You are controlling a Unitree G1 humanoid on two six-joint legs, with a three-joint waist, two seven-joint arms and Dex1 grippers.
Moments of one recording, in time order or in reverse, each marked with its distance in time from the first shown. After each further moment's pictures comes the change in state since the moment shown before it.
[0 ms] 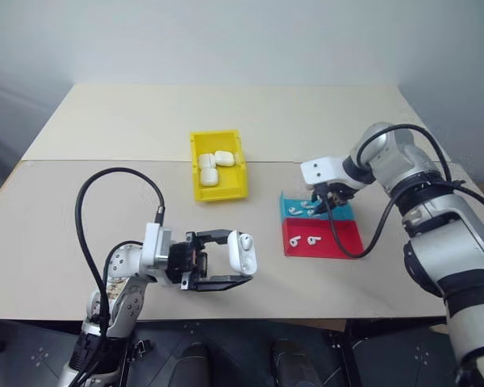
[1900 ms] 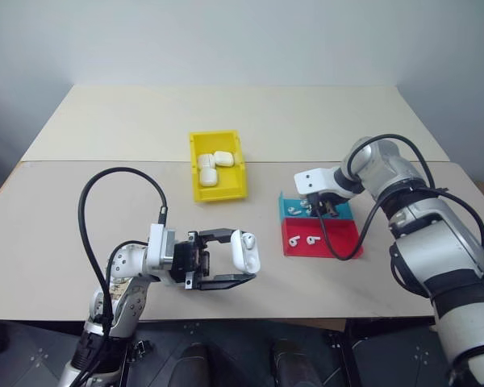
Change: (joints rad) left arm -0.005 0.000 -0.019 0.007 0.026 -0.036 0.024; right arm 0.000 0.065 -0.024 0.135 -0.090 -0.057 -0.103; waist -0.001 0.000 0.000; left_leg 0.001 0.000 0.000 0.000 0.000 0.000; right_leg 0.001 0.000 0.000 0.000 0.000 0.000
